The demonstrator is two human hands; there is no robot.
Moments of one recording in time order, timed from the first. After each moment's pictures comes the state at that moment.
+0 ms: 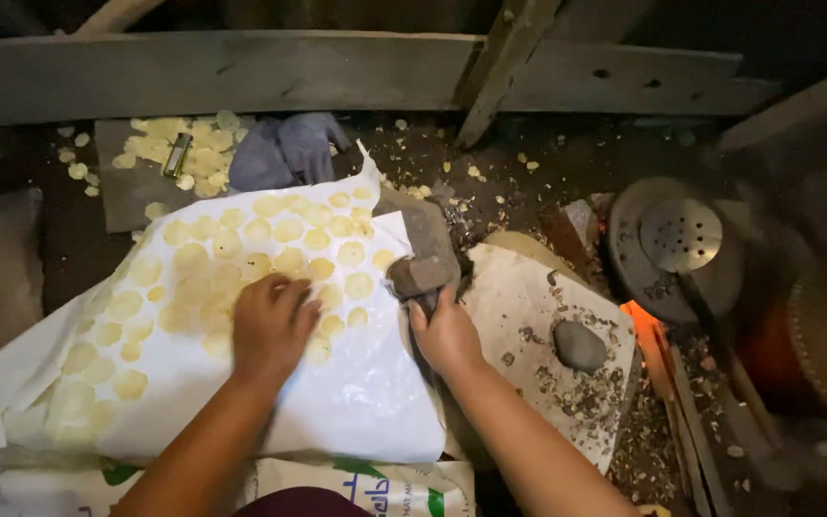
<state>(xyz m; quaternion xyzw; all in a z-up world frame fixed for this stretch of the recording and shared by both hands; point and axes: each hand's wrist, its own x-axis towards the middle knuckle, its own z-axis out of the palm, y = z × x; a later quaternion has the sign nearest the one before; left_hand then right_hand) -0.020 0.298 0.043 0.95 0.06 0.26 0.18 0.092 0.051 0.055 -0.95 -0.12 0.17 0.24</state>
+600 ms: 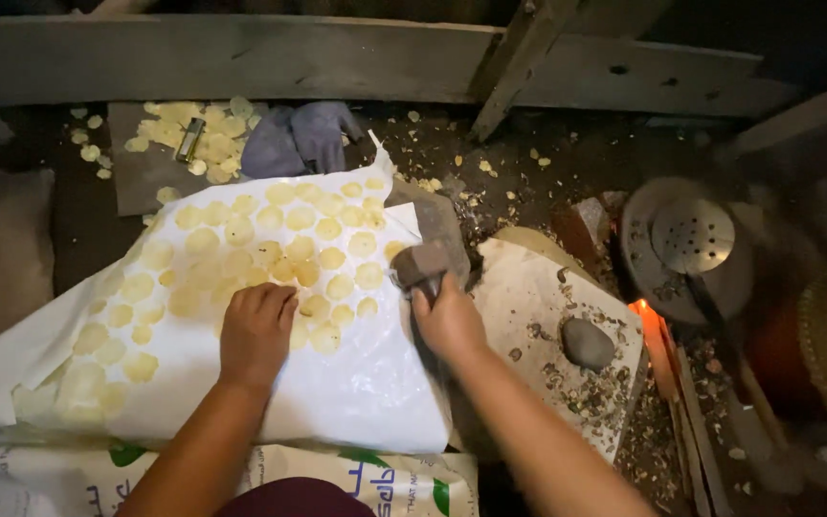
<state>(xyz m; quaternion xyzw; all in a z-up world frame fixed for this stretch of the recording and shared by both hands) -0.055 0.320 0.021 0.95 0.07 0.28 0.14 0.101 0.065 0.072 -0.95 -0.11 0.19 0.23</state>
